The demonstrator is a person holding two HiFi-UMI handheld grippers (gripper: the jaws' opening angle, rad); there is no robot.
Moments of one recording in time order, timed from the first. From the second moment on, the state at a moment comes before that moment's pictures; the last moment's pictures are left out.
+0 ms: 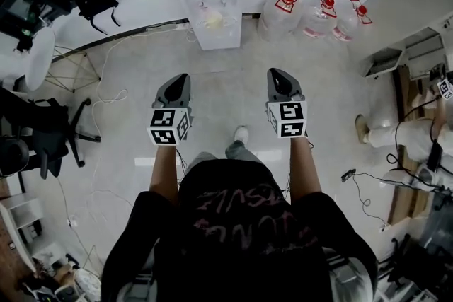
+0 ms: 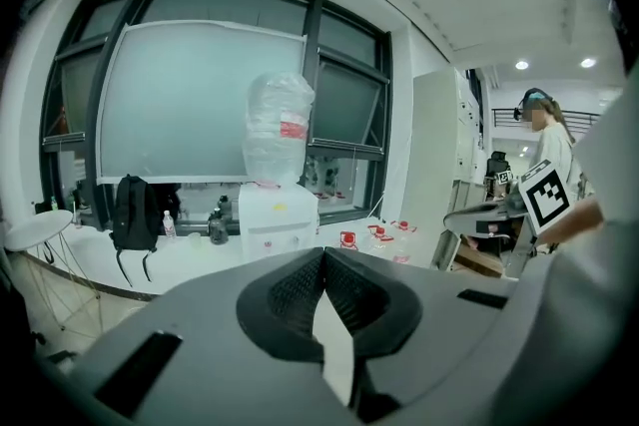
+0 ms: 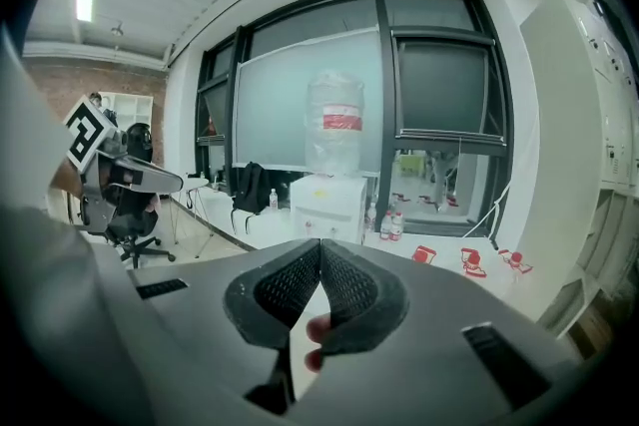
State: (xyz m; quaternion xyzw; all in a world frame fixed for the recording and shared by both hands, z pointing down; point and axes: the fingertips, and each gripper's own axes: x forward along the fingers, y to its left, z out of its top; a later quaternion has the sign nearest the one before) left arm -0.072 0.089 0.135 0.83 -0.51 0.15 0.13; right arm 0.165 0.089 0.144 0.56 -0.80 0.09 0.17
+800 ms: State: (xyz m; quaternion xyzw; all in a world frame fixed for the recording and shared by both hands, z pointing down) left arm -0.082 -0.086 0.230 0.83 -0.50 0.17 0.18; right arm 0.150 -0.085 0.225 0.56 -0.79 0.14 0.20
